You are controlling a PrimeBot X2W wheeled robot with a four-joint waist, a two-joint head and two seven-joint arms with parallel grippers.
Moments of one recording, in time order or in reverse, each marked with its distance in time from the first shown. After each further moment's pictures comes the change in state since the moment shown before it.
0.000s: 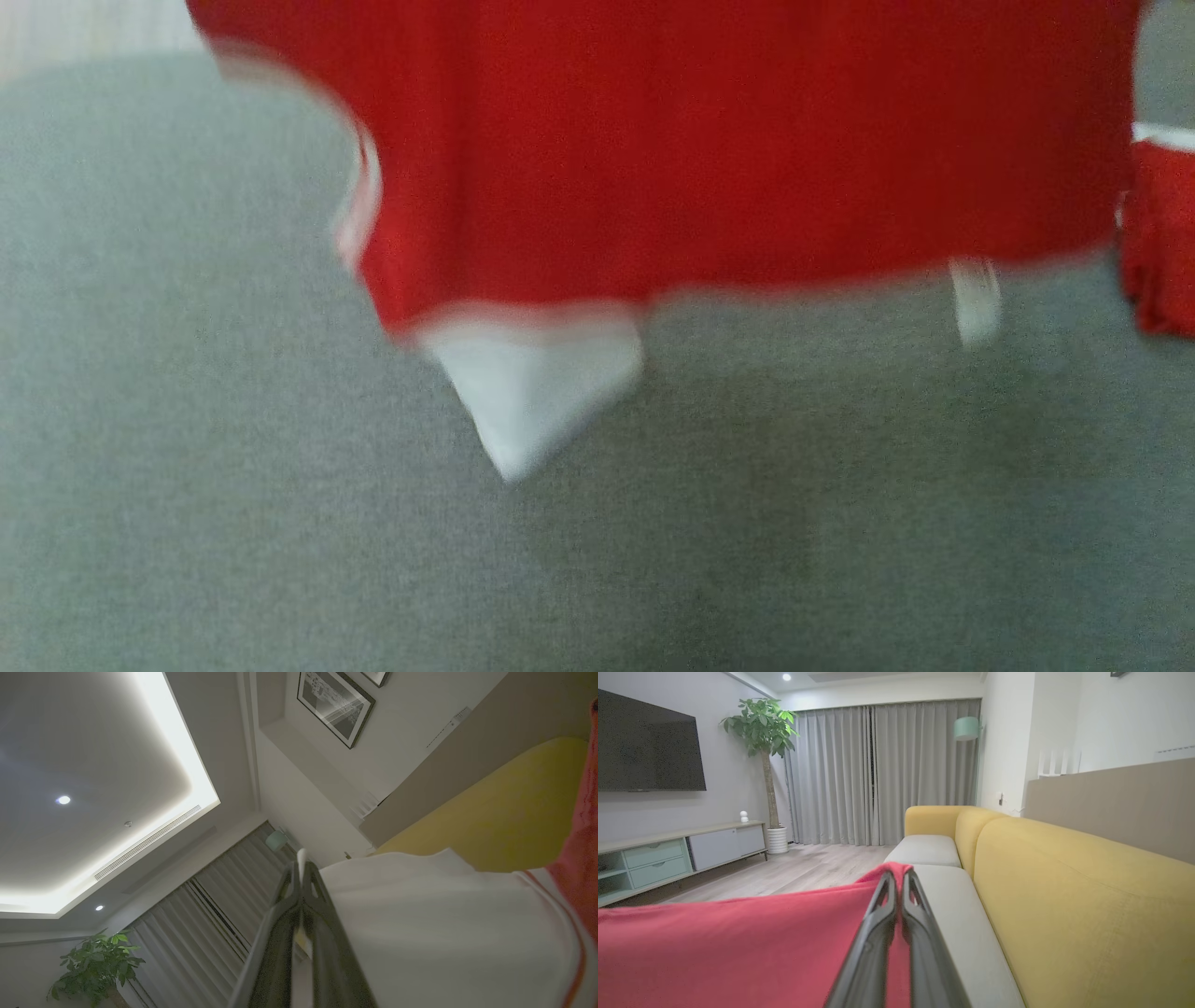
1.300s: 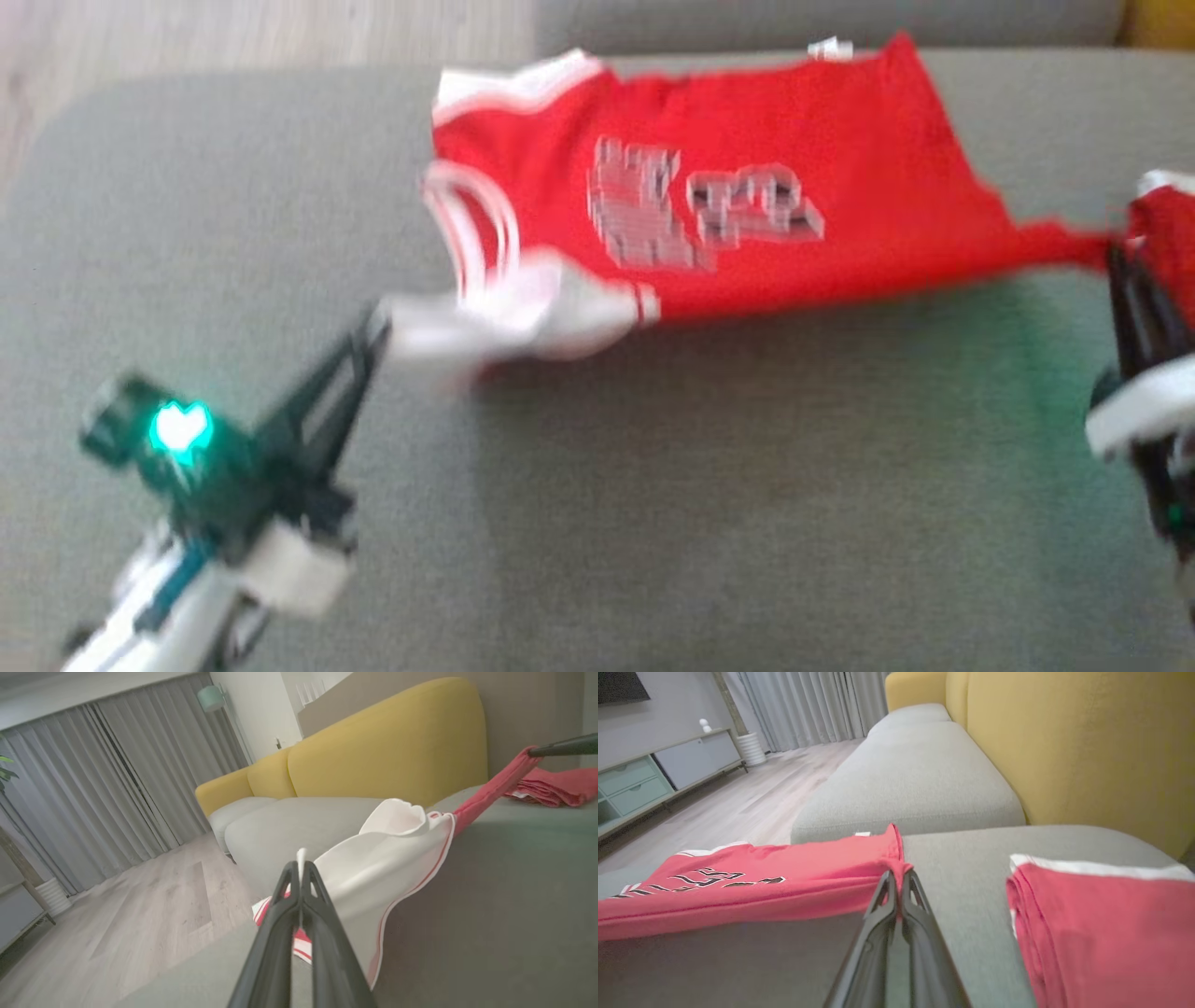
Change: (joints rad) left arm 1.120 -0.066 0.295 -0.392 0.138 0.006 -0.016; right arm 0.645 -0.078 0.115 0.196 0.186 0.000 -0.390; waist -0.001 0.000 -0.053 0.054
